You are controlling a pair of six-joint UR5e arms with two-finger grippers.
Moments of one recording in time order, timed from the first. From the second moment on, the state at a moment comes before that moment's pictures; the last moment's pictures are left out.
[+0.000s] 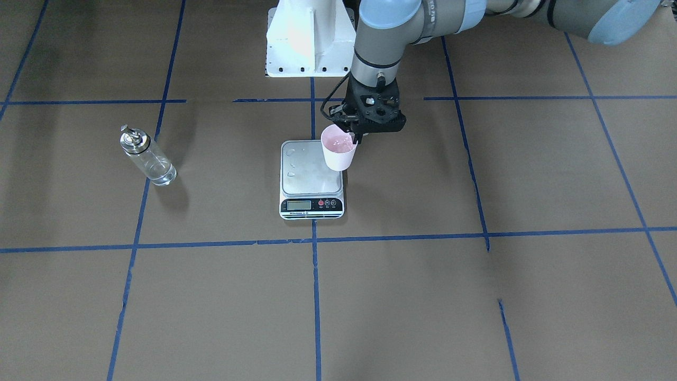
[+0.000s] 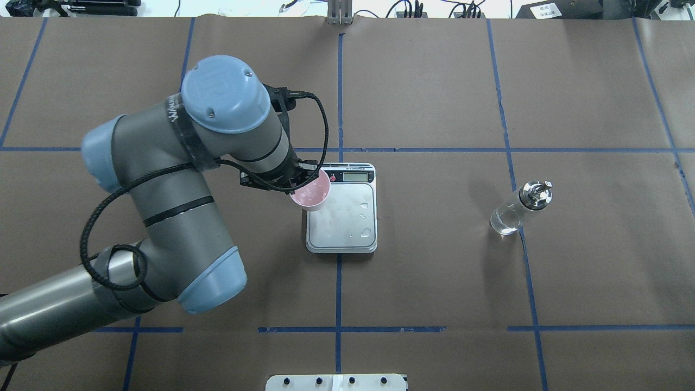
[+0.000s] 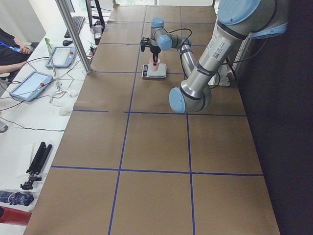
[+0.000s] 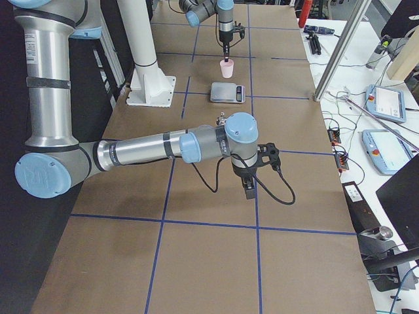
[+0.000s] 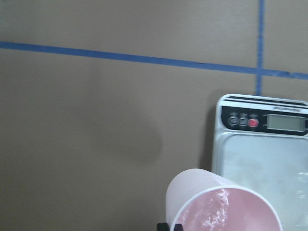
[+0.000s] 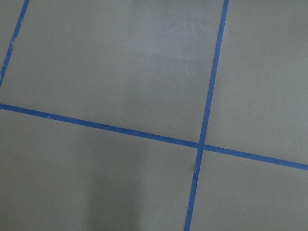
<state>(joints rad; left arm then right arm) -0.58 -2.34 -1.77 -1.42 -1.93 -1.25 1.55 -1.59 1.81 -1.52 2.34 0.01</state>
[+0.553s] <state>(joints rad) -0.55 -2.44 -1.59 -1.49 -1.93 -1.25 1.55 -1.60 1.81 -1.52 2.34 0.01</state>
